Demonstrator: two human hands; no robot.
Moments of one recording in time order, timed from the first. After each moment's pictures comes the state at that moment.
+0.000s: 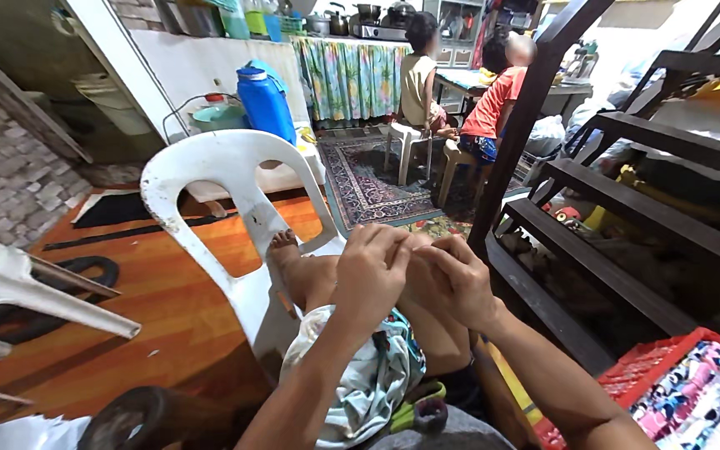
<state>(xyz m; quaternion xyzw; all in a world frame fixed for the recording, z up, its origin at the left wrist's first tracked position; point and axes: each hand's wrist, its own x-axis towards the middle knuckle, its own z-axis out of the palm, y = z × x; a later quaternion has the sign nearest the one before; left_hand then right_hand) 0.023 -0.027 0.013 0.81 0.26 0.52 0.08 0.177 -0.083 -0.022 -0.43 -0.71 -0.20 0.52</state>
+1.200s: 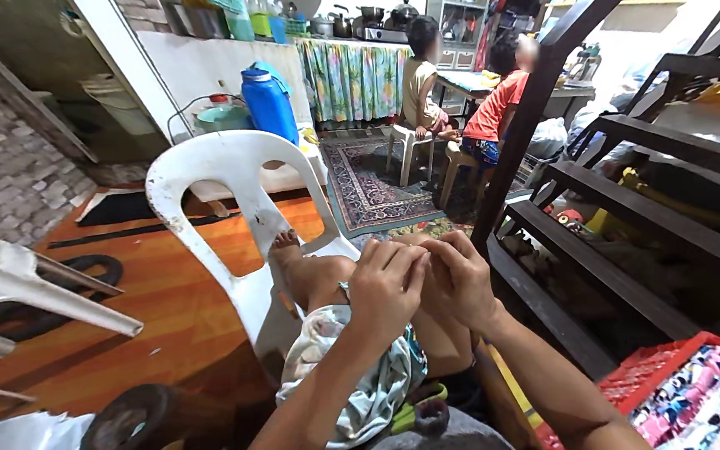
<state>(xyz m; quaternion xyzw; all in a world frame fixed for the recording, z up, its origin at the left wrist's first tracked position) 0.032 -0.036 -0.010 0.79 0.22 0.57 0.00 0.170 -0.081 -0.019 -0.47 -0.68 -0.19 0.53</state>
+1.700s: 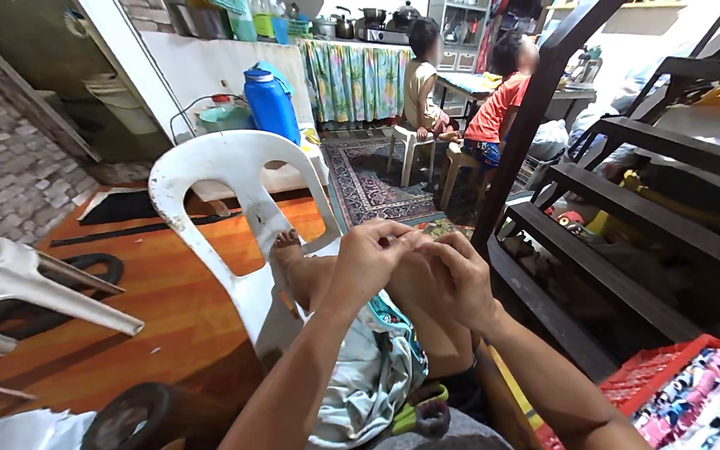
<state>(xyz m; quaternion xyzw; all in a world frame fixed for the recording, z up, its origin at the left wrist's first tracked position) 0.012 -0.017 0.040 0.80 0.31 0.42 0.30 0.170 -0.080 -0.018 -0.45 -0.69 -0.16 0.55</state>
